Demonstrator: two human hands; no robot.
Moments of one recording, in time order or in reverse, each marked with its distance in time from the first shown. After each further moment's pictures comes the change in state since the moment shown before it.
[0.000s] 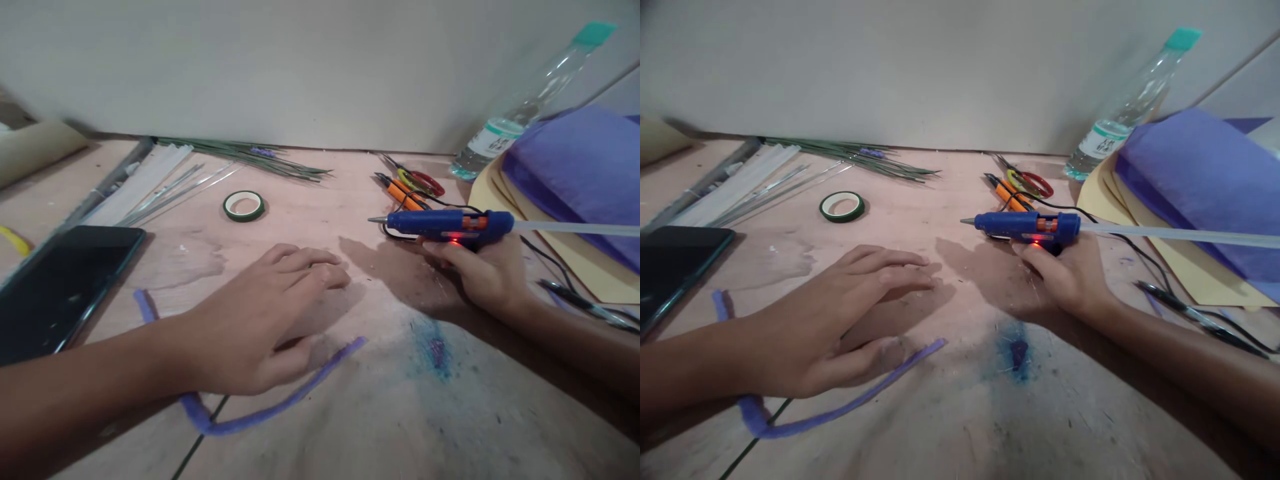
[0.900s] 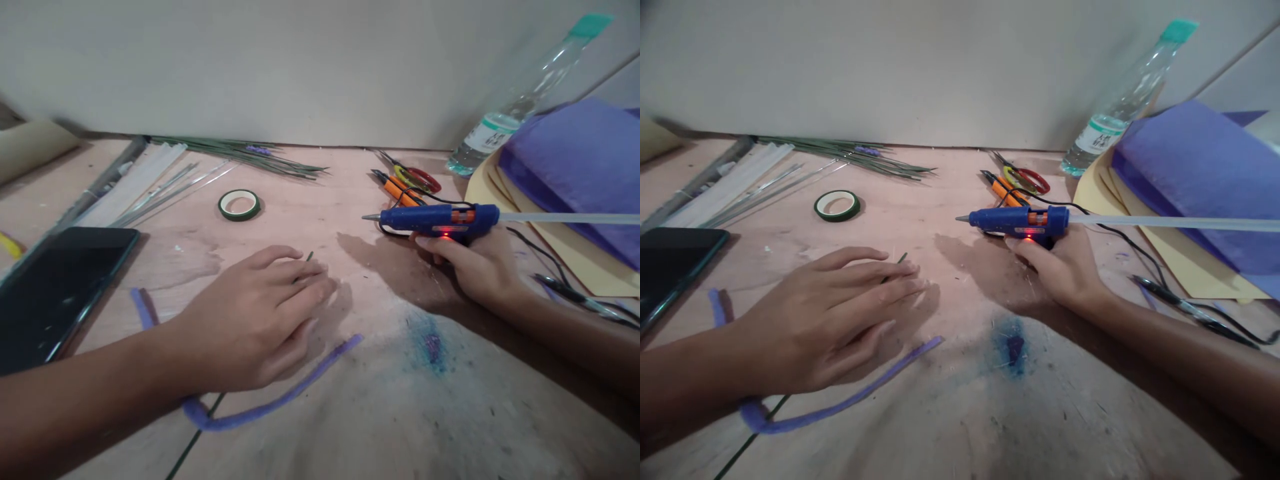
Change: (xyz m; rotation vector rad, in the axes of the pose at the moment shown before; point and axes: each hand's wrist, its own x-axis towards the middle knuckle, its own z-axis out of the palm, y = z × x) left_hand -0.003 0.002 0.006 0.363 0.163 0.160; right_hand 0.004 -0.005 -0.001 -0.003 -0.097 -0.021
